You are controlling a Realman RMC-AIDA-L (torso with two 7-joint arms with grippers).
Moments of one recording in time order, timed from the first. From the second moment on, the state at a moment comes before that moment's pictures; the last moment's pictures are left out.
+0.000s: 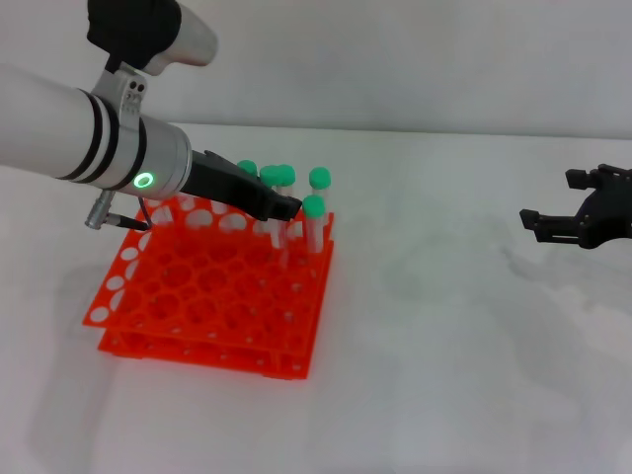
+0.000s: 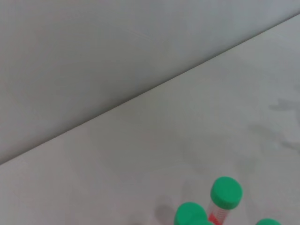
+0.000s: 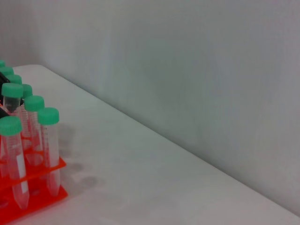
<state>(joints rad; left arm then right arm) -0.69 -2.08 1.24 1.14 -0.73 -1.19 0.73 0.38 2.01 -1.26 -1.12 1.26 0.89 -1.37</state>
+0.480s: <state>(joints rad) -0.65 -2.08 1.23 1.16 -0.81 -1.22 0.77 0.38 2.01 -1.26 -1.12 1.26 0.89 -1.37</state>
